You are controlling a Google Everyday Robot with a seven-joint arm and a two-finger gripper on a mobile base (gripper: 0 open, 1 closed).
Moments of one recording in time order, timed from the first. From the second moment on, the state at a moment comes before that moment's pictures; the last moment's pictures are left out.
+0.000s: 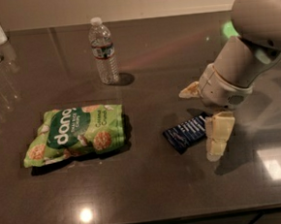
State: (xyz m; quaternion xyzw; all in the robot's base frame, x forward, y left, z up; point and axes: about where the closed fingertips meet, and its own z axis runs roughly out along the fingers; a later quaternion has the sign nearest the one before) arm 0.452 -0.129 0.844 -0.74 0.65 0.11 0.14
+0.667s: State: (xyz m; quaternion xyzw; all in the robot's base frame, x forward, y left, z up) arm 0.446 -0.128 0.831 -0.74 0.64 0.12 0.13
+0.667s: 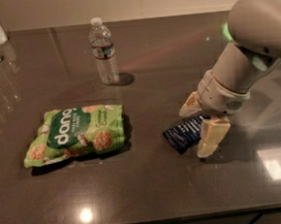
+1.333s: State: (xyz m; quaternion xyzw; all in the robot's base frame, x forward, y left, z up) arm 0.444 -0.132 0.835 -0.75 0.64 0.12 0.13
